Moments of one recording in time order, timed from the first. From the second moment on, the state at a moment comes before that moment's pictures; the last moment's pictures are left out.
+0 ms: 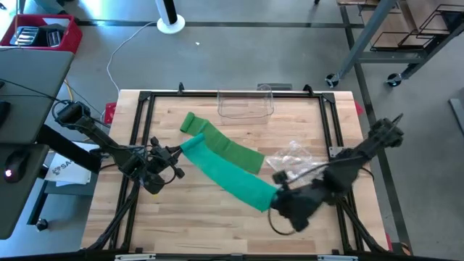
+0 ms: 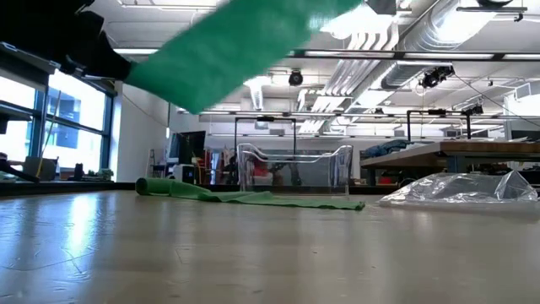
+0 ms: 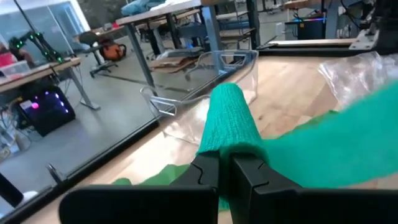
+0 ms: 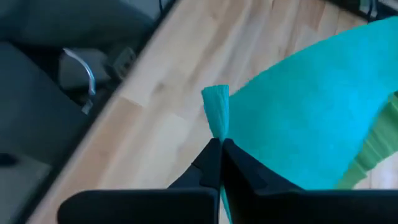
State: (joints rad) left arm -0.65 1.01 0.44 -0.25 -1.36 -0.62; right arm 0.68 1.52 1.47 -0.86 0.28 0.08
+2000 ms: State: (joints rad) left arm -0.64 1.62 0.68 0.63 -0.55 -0.23; right arm 0.46 1.43 1.97 -0.92 0.88 -0.34
